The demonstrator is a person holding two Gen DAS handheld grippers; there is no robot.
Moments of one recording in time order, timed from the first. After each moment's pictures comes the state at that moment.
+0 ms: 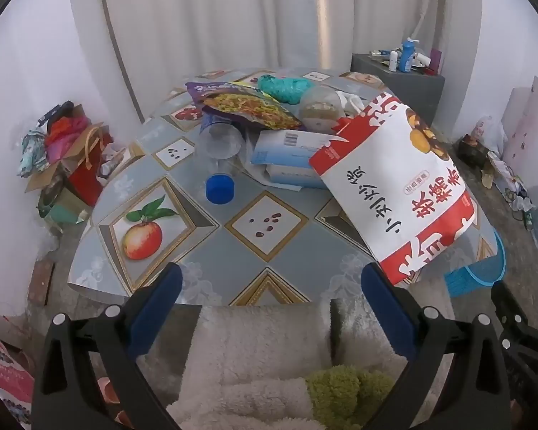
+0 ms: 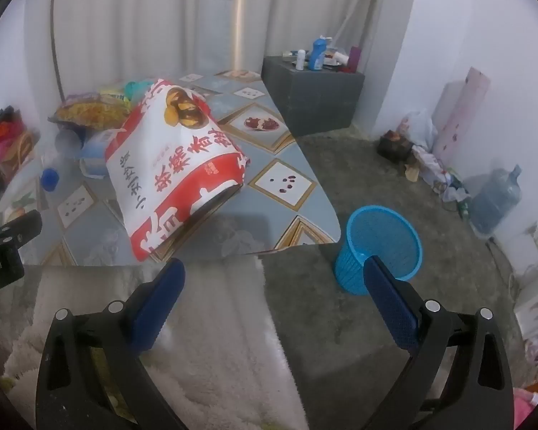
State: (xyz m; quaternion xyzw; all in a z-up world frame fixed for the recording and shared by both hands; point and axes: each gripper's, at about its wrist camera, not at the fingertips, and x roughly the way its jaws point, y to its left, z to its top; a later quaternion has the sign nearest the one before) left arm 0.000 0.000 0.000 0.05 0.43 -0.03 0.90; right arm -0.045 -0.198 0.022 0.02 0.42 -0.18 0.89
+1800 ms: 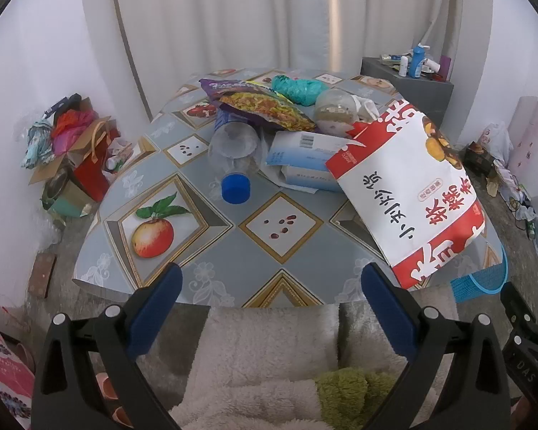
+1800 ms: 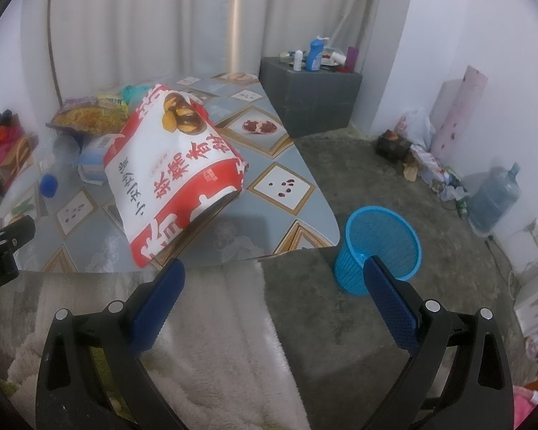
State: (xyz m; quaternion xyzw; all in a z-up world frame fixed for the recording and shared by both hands) left arm 0.003 0.013 0.001 0.04 0.43 -0.01 0.90; right arm -0.035 -0.181 0.025 0.02 0.42 -0.19 0.89
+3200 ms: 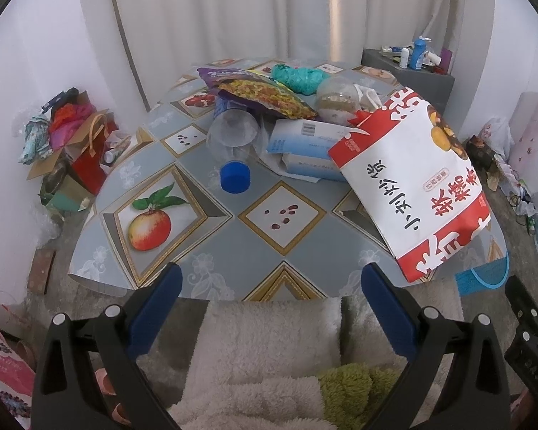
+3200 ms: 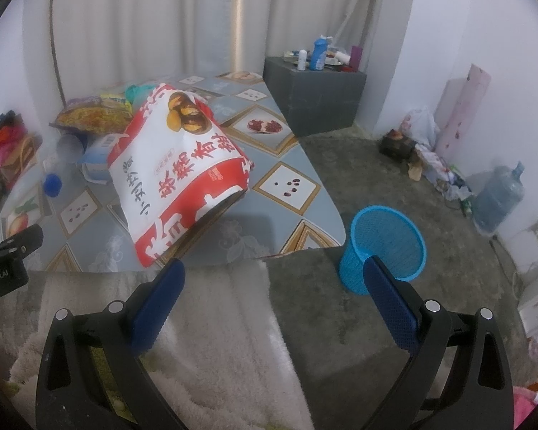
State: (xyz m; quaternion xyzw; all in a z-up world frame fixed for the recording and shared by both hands) left arm 0.007 0.016 -0.008 0.04 0.45 -0.01 0.89; right arm -0.034 -0.183 0.025 0.05 0.41 -0.17 0.89
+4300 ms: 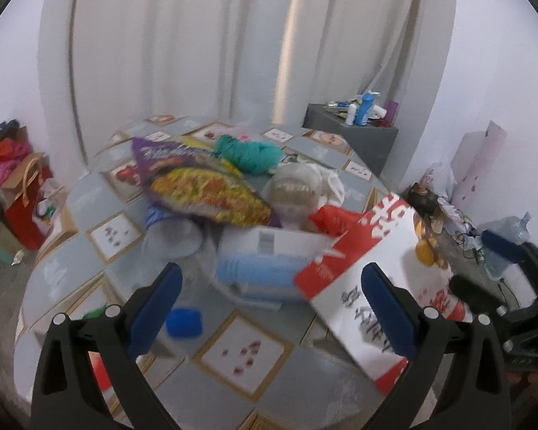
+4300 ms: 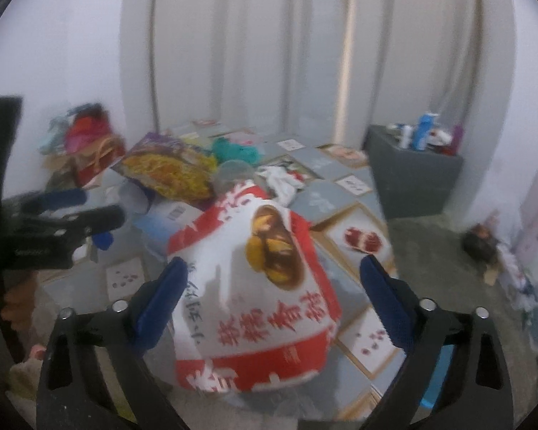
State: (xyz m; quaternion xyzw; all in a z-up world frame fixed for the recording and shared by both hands) left arm 0.110 0.021 0.009 -0.02 0.35 -0.16 0.92; right arm 0.075 -0.191 0.046 0.00 0.33 0.05 0.94
